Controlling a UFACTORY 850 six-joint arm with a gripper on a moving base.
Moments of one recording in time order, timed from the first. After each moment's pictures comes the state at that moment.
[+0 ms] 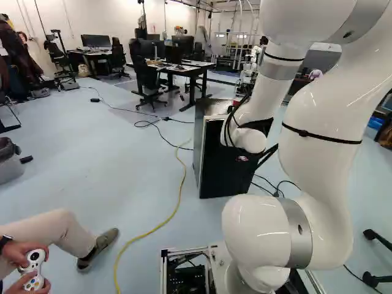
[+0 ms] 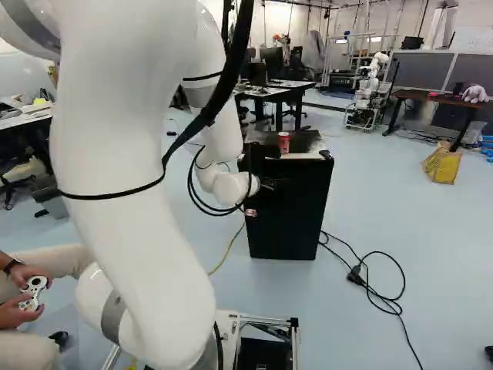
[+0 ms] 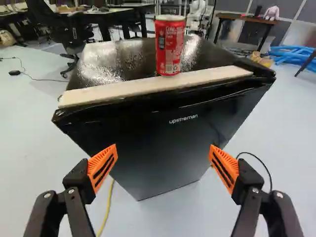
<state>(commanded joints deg) -14.4 -12.5 -24.3 1.4 54.4 0.0</state>
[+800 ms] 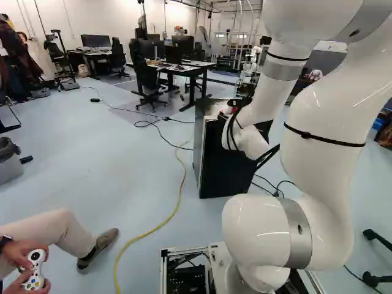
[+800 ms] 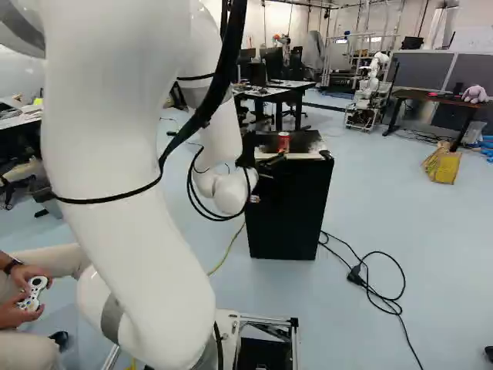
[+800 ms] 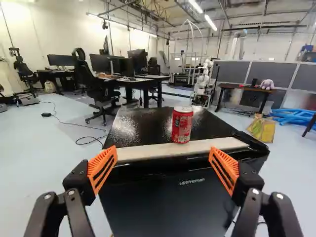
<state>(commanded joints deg) -15.9 -12.7 -24.6 -6.9 75.5 0.0</state>
